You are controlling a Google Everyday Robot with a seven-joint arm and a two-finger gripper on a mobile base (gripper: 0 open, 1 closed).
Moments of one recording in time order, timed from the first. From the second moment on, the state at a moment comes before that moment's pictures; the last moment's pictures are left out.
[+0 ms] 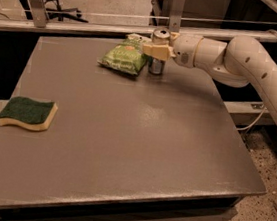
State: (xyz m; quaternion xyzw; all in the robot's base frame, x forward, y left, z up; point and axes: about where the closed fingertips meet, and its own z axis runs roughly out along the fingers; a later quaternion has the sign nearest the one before) arm 0.746 -0.047 0.913 -0.40 0.63 0.31 0.59
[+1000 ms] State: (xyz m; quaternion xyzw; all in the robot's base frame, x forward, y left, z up) arm 0.735 -0.036 0.919 -0.39 0.62 0.34 0.59
